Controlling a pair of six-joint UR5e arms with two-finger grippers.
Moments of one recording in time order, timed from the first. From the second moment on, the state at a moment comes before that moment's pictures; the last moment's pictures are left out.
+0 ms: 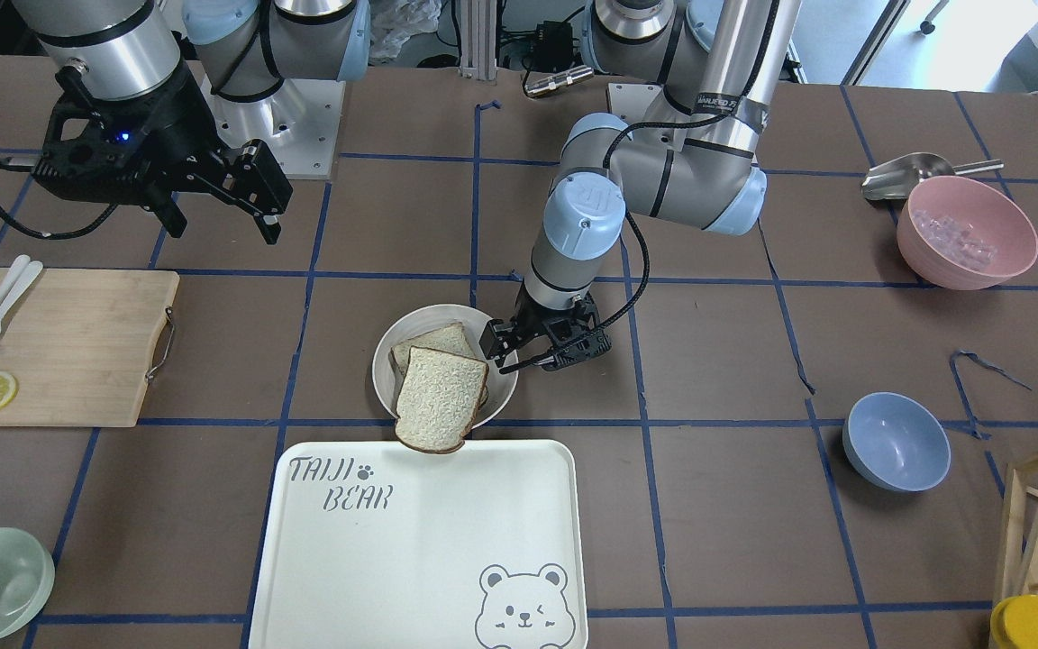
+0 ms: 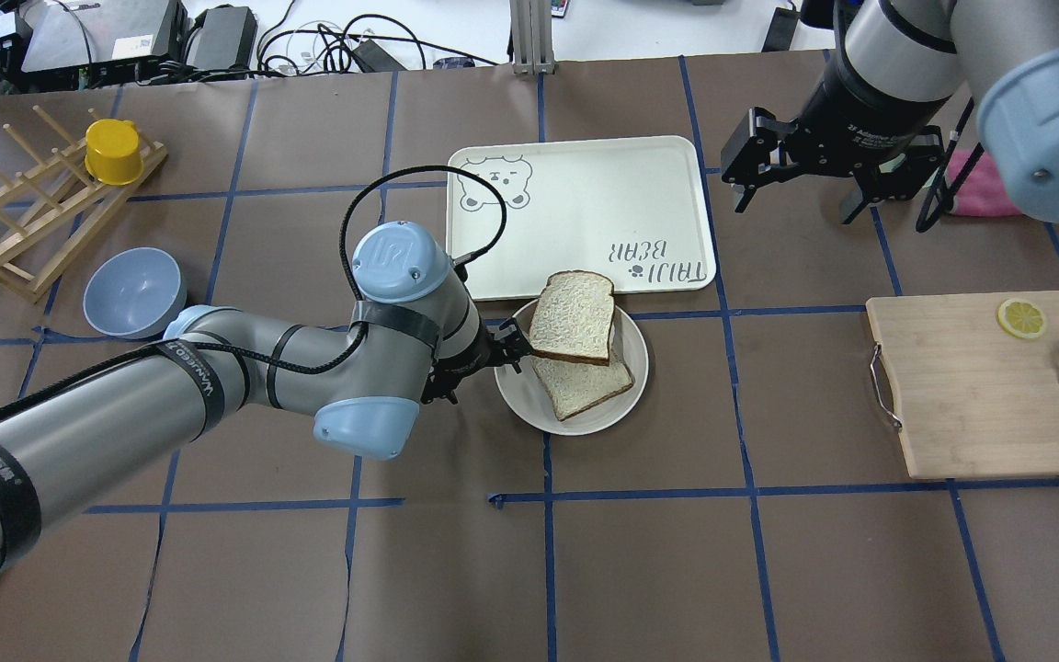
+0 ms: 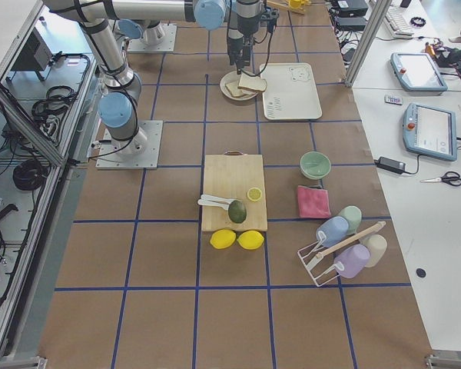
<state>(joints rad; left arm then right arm) -1.84 -1.92 -2.05 -0.71 1.45 -0.68 1.56 -1.61 1.64 -1.66 -1.49 0.12</state>
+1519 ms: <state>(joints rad) -1.88 -1.89 -2.04 -0.69 1.37 -0.67 1.56 -1.61 1.64 -1.68 -1.49 0.13</state>
